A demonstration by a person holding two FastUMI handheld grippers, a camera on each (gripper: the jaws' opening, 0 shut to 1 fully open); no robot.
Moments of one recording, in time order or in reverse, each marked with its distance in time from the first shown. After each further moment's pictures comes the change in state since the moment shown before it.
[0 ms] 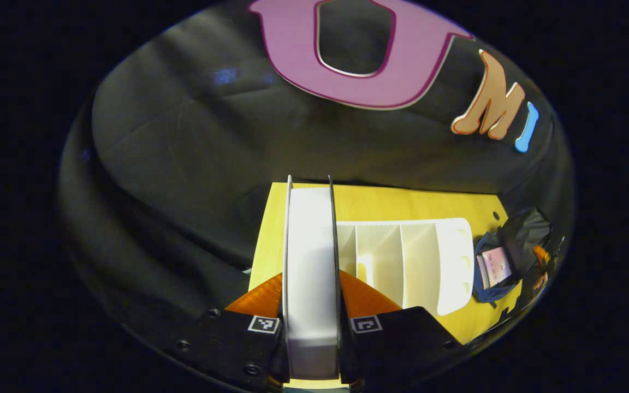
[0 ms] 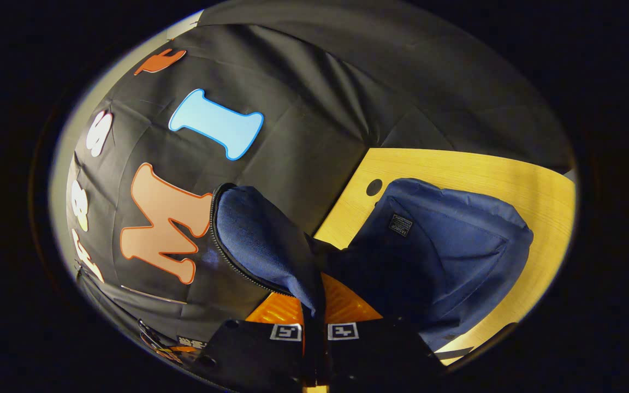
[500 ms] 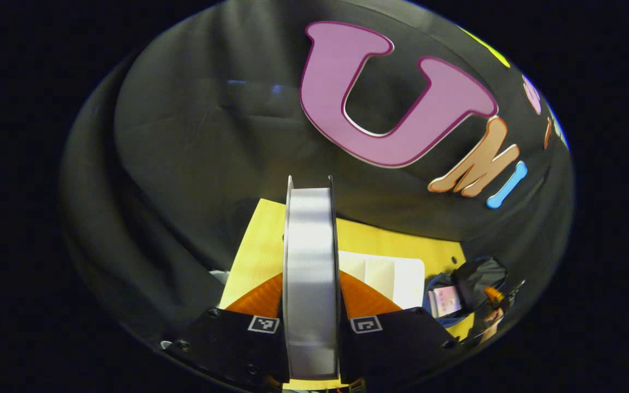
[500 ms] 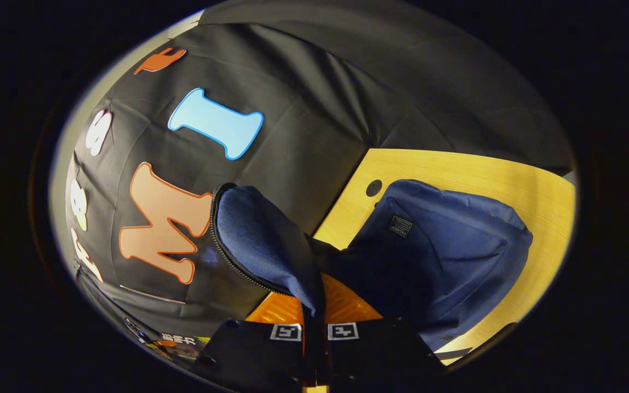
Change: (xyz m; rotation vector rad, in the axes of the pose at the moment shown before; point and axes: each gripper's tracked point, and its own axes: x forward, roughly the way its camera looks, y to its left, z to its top) left arm -0.051 -0.003 0.044 -0.245 -0.140 -0.191; right arm 0.000 0.001 0.003 -0.005 0.000 -0.006
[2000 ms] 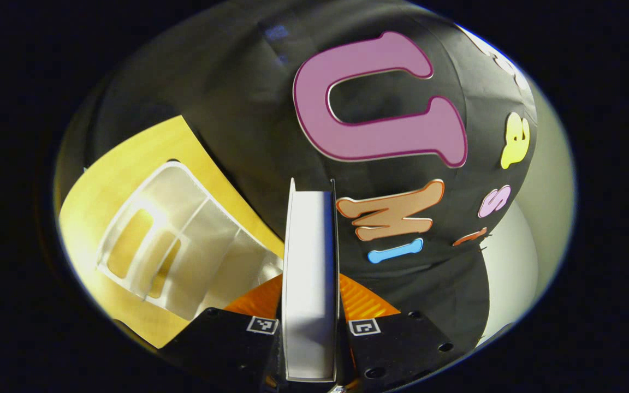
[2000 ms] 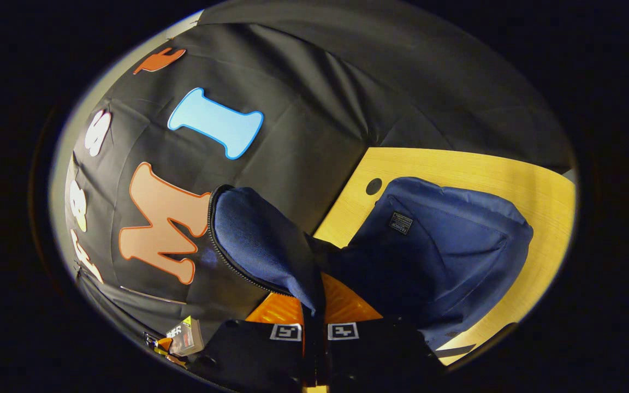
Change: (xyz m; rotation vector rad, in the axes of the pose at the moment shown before) left arm 0.023 -0.140 -0.051 -0.589 0.006 -0.563; right arm -0.003 0.003 -0.003 0.008 0.004 -0.006
